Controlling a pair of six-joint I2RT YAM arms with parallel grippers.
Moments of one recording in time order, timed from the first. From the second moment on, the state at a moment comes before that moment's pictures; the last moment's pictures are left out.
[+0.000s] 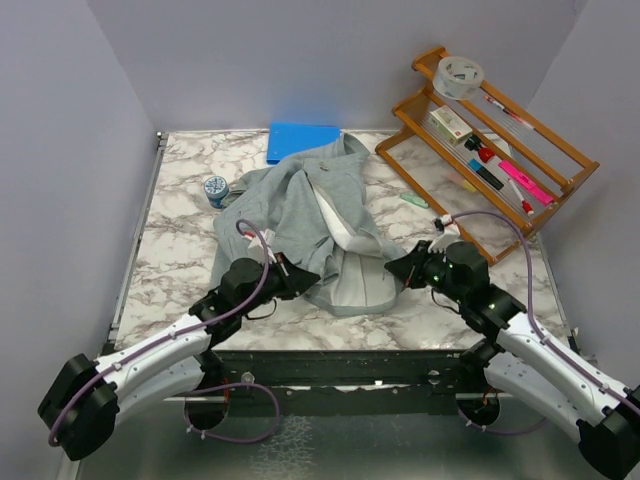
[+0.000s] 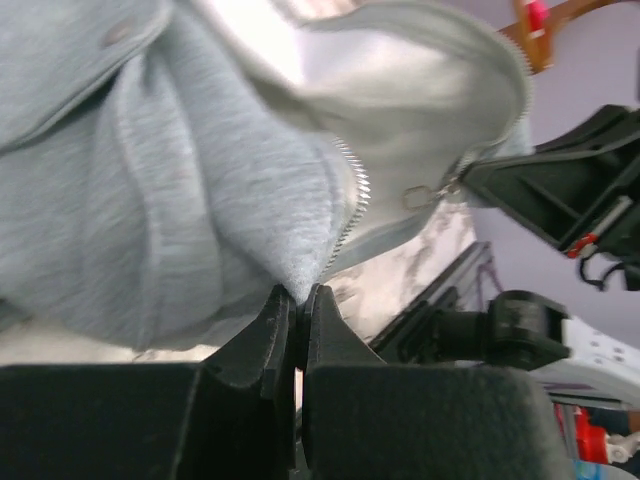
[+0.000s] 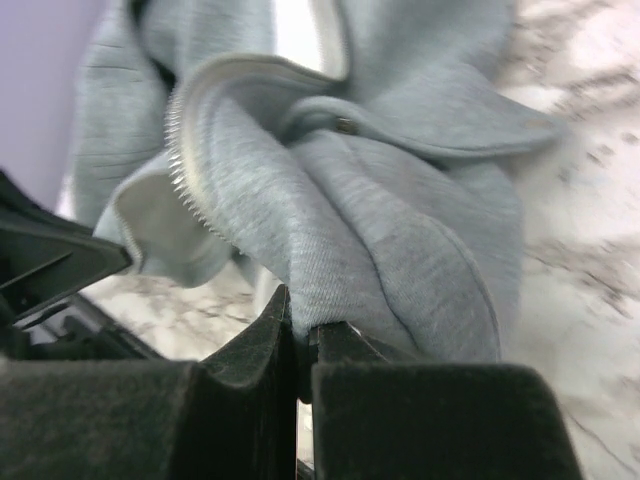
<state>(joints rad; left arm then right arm) -0.75 0.84 0.28 0.25 0.08 -0.92 0.59 0.72 0.46 -0.16 -0.03 0.63</state>
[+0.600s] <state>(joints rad) -0.74 0.85 0.55 0.61 0.12 -0.96 0.59 0.91 0.57 0.52 -0.43 0.90</state>
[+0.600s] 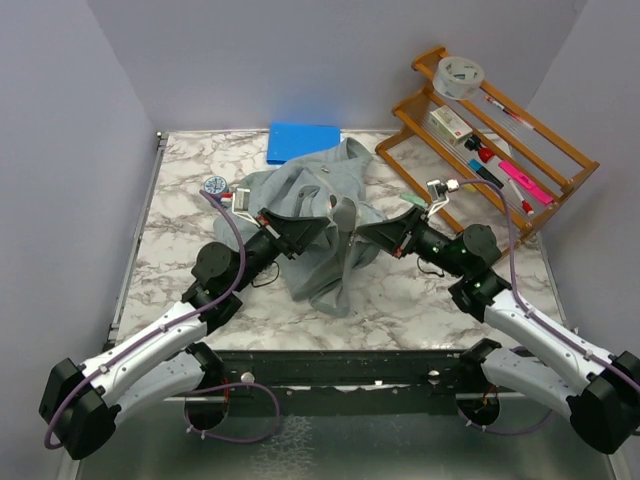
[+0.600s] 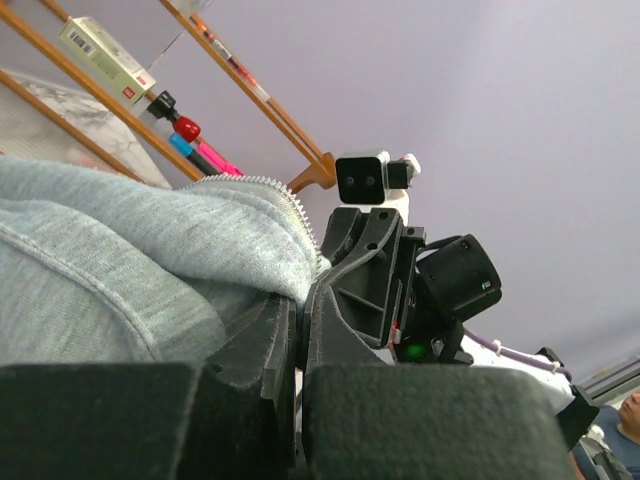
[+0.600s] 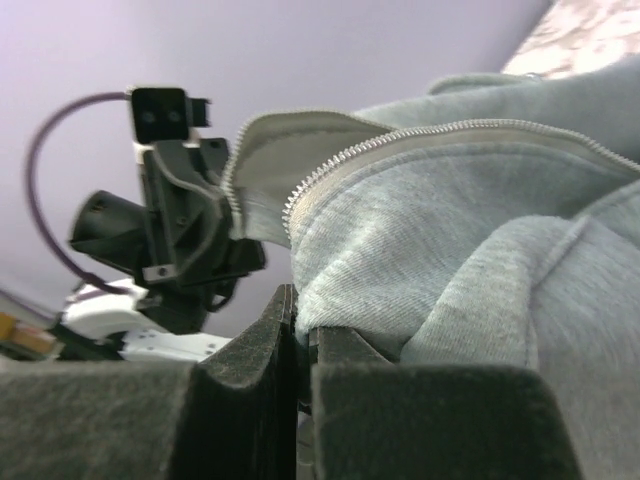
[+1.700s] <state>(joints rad) -0.74 0.92 0.61 0.94 0.10 -0.81 0.64 1.12 0.69 1.03 -0.49 1.04</state>
